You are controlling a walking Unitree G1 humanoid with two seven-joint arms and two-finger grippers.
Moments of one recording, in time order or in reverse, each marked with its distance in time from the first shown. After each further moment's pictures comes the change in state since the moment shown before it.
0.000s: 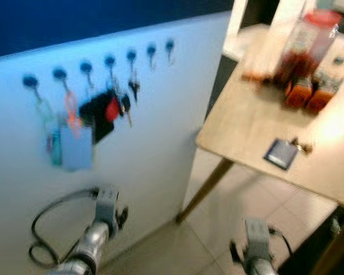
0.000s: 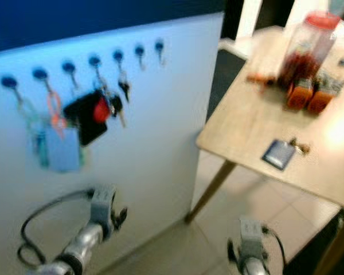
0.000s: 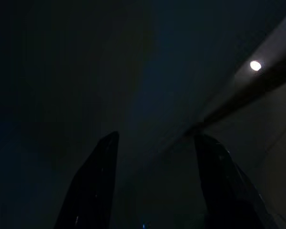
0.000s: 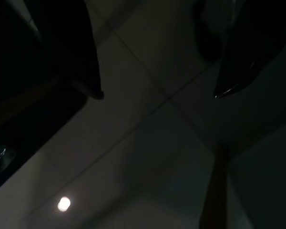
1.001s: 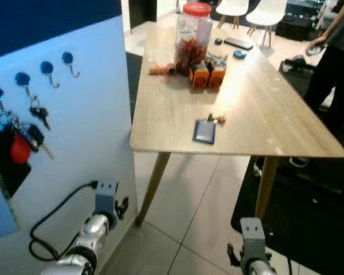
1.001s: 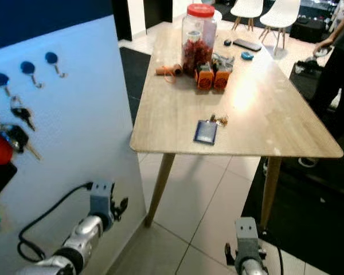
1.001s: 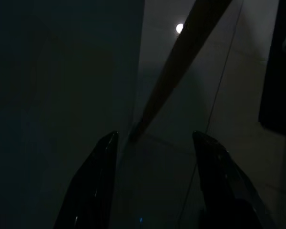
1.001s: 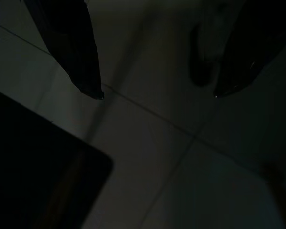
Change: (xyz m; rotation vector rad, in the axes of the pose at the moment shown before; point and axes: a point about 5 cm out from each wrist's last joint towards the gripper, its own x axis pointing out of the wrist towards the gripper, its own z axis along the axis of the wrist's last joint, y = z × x) left arm 0.001 -0.002 0.002 -0.016 -0.009 -0.015; right arm -0.006 0.015 -0.019 -0.075 0.090 0.094
